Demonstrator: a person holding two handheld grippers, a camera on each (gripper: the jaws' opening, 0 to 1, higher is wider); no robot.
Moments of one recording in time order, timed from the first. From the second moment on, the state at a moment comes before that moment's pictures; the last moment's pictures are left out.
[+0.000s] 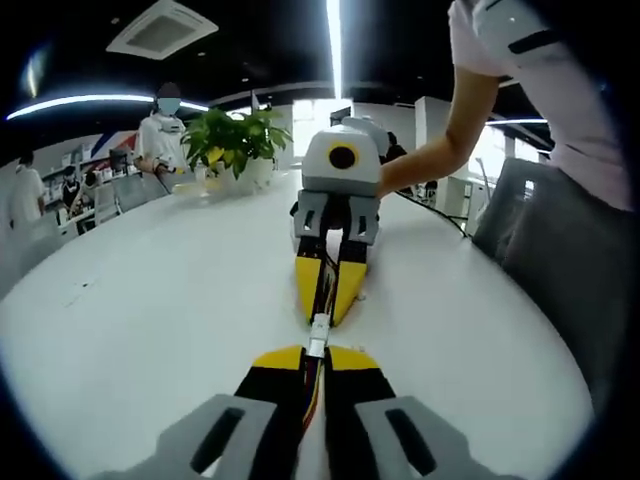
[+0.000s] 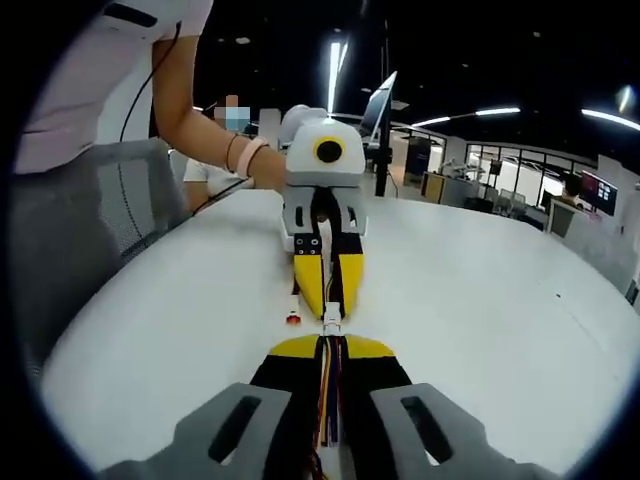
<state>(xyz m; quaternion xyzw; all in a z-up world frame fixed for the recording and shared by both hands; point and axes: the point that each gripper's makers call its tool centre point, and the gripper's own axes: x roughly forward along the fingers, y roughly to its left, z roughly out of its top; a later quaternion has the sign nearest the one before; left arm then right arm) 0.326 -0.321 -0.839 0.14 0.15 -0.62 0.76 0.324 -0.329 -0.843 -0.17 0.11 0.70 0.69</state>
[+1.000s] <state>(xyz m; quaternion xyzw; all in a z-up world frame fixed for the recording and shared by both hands) 0.331 -0.331 -0.836 0.14 0.16 -0.62 0.76 0.326 -0.330 -0.842 -0.17 0.12 0.70 0.68</state>
